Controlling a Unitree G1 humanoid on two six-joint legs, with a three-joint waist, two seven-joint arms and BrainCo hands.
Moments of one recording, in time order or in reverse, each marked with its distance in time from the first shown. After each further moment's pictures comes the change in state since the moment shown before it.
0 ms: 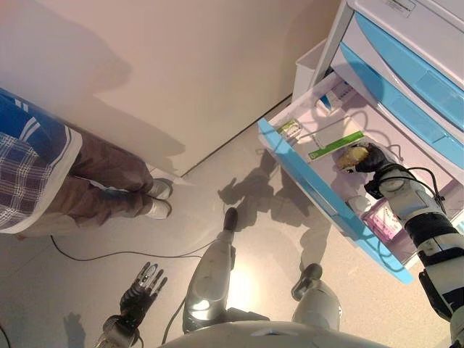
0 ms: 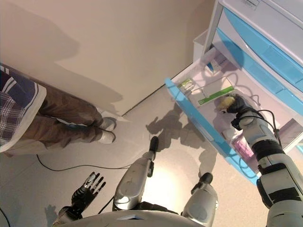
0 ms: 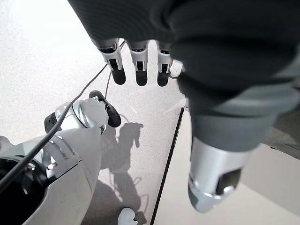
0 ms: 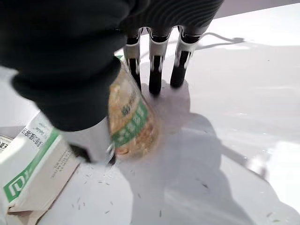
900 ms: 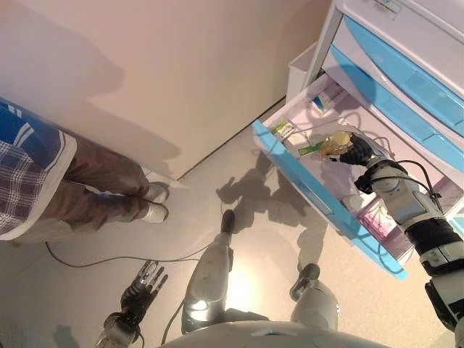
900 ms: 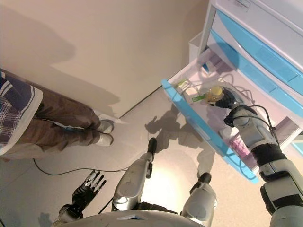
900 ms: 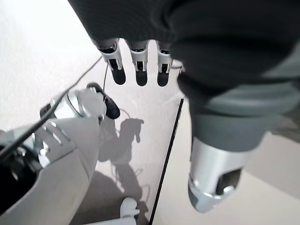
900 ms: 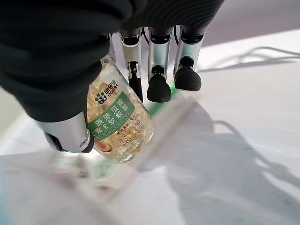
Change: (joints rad) left arm -0.005 -0.006 0.004 -0.021 0.005 0.001 0.006; right arm 0.135 -0.021 -0.047 -0.379 -0.039 -0.111 0.051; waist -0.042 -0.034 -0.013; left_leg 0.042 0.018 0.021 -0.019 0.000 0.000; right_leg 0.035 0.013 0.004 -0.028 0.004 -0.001
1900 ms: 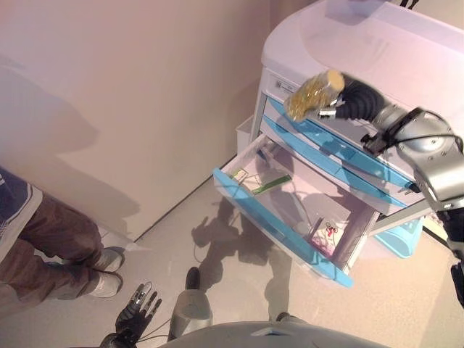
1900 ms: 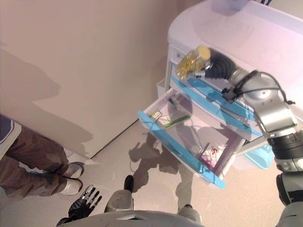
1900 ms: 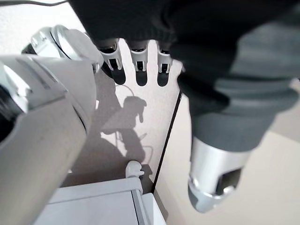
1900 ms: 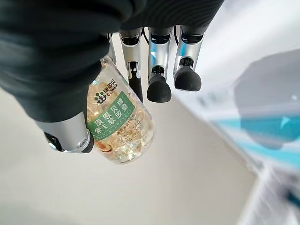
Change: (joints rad) left arm 0.048 -0.036 0.099 0.098 0.076 0.023 0.062; right arm -0.238 -0.146 -0.111 -0.313 0.517 0.113 0.218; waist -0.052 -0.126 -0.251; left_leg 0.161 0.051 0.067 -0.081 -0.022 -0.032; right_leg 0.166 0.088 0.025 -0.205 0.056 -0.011
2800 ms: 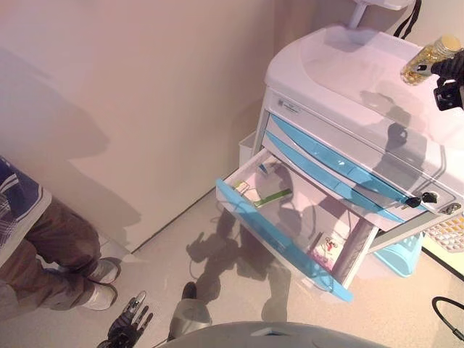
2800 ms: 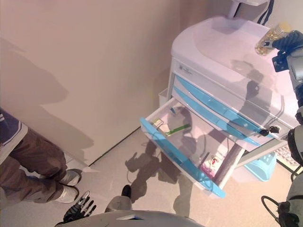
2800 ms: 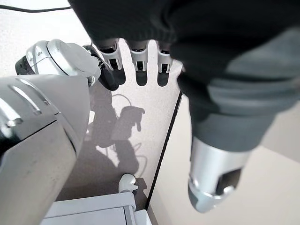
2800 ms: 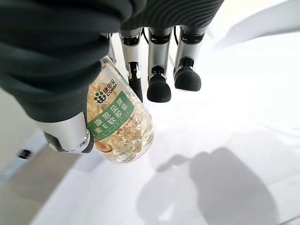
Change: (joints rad) left arm -0.018 0.027 0.000 0.038 0.004 0.022 0.087; right arm -0.557 -0.103 0.391 0.901 -0.060 0.380 -0.189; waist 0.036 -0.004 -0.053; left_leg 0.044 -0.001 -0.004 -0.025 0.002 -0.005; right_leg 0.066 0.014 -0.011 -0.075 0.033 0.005
